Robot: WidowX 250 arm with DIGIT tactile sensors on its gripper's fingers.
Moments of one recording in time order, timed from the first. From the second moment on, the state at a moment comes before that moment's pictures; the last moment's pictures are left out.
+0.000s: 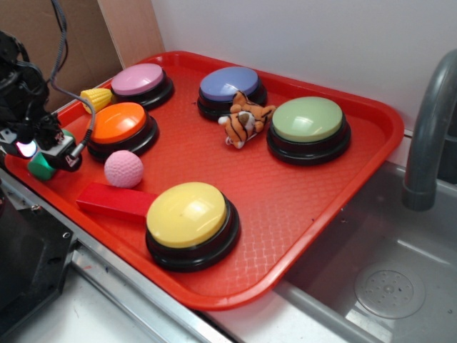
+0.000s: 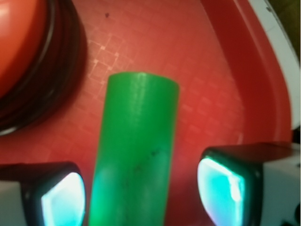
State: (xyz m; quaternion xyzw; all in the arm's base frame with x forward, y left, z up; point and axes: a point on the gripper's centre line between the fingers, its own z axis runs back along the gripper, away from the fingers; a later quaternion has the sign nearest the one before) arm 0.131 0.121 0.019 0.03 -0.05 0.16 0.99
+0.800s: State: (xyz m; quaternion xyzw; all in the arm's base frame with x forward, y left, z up) arm 0.131 0.095 0.032 0.03 -0.05 0.15 0.99
